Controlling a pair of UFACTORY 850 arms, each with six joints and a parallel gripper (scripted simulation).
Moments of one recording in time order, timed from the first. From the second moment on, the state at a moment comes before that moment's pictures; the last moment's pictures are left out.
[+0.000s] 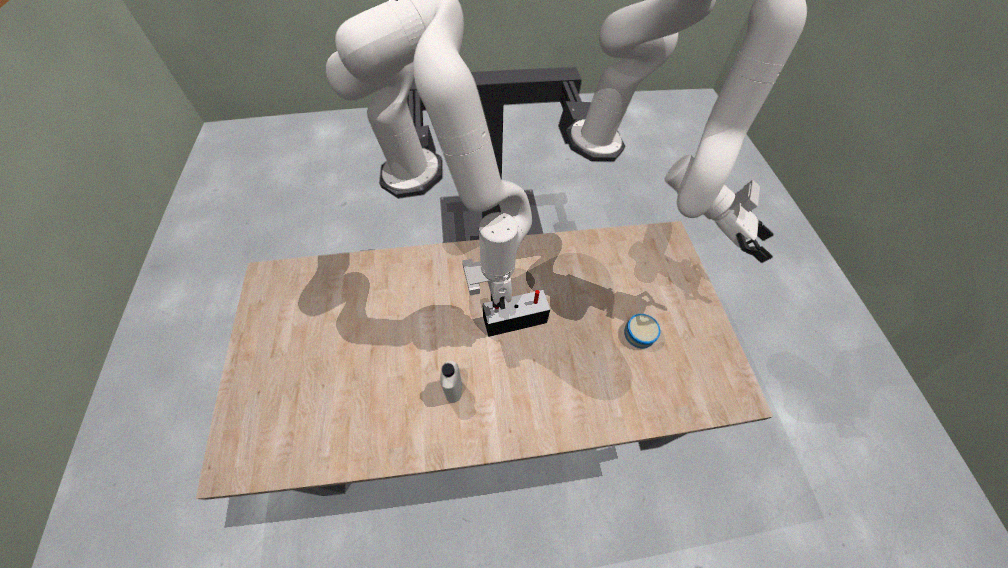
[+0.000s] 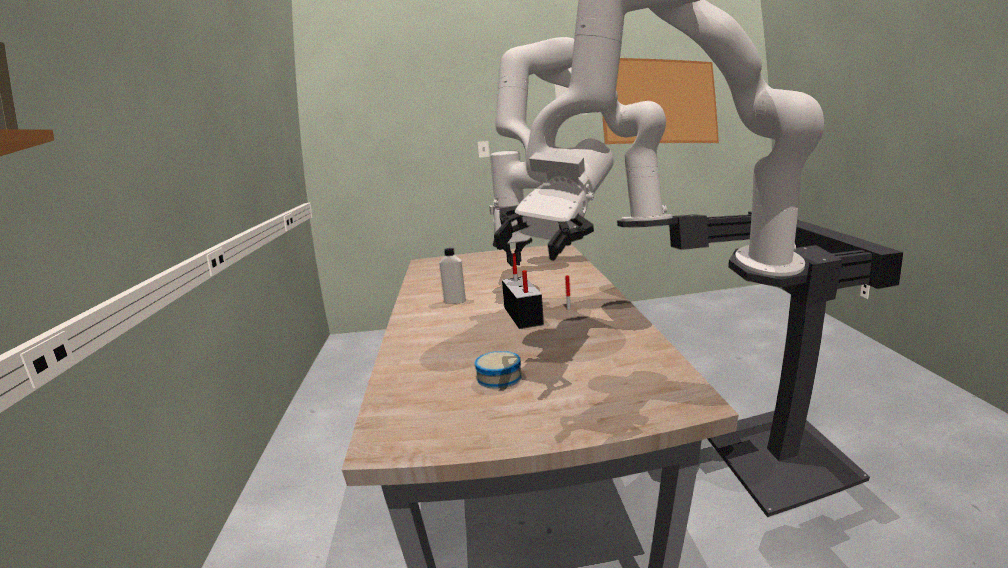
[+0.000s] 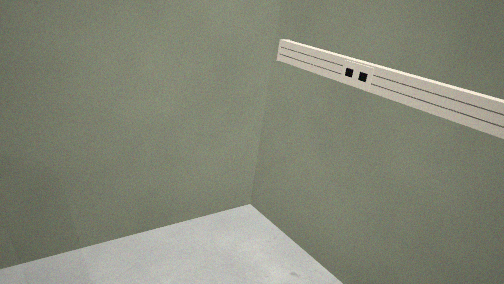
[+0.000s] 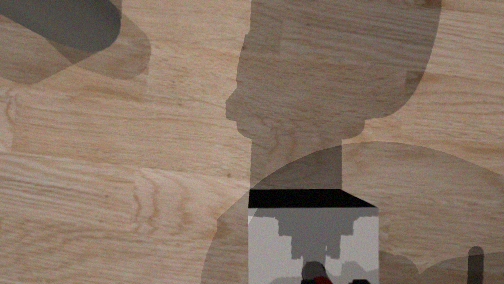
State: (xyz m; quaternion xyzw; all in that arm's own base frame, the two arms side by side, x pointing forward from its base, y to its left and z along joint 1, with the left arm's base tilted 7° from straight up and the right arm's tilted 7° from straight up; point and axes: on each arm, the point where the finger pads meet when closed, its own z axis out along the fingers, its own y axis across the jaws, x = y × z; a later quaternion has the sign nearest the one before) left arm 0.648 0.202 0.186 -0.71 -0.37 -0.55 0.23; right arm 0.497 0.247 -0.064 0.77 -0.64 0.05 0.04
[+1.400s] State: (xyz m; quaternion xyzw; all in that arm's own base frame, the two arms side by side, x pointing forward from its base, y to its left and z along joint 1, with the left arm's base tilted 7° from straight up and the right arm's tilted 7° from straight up) left arm 0.648 0.202 0.186 -0.71 -0.37 -0.55 0.23; right arm 0.498 0.246 -0.069 0.76 -0.64 0.05 0.04
